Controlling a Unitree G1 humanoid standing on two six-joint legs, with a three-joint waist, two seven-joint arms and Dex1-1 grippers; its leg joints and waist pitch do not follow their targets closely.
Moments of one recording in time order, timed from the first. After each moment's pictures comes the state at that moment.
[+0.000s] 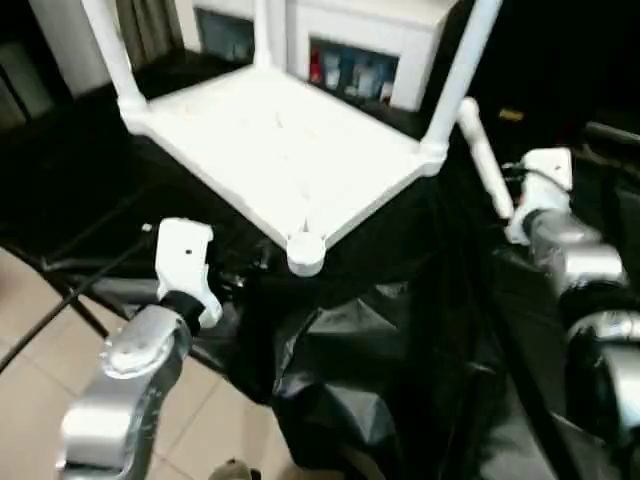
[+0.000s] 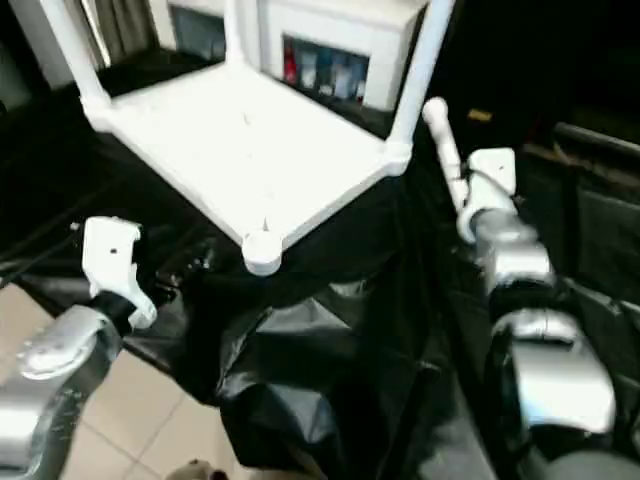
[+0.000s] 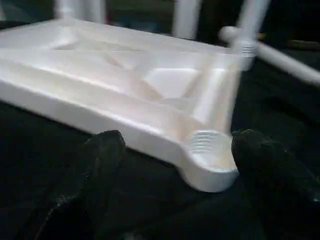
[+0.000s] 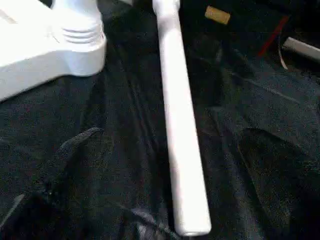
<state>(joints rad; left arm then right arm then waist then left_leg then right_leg) -0.06 0.23 0.04 -0.47 -0.23 0.61 -0.34 -0.92 -0.43 -0.17 1.13 0.01 0.17 0.11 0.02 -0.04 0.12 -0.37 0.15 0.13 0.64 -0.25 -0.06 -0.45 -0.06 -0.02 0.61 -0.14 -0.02</state>
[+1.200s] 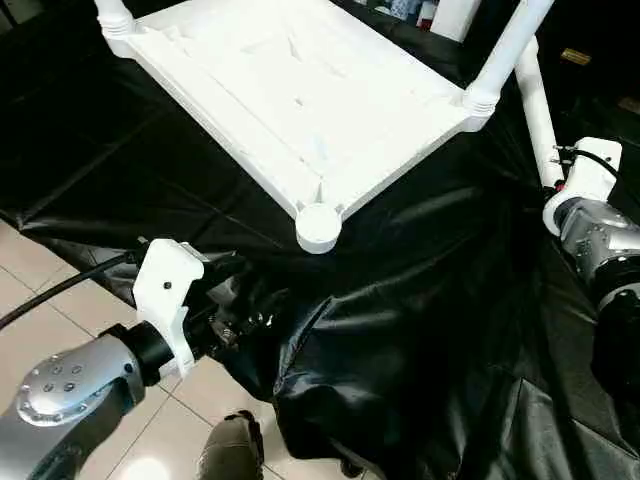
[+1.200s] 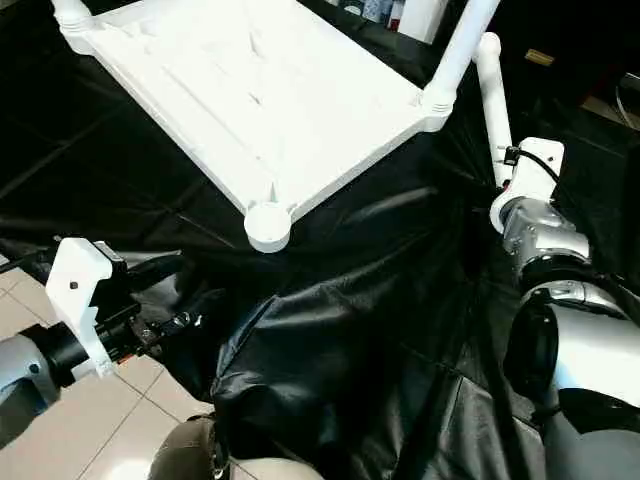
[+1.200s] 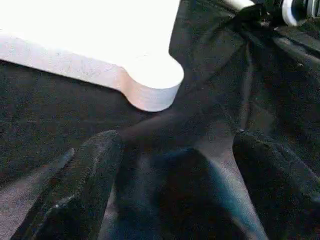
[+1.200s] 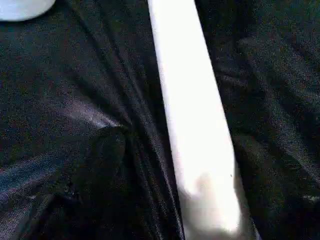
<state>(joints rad) 0.06 0.47 0.12 -0.81 -0.48 0.87 -0.47 -1.03 -0.51 -0.32 1.32 0.09 0.18 0.13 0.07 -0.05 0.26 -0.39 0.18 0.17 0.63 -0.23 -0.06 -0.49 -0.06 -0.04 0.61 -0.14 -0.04</state>
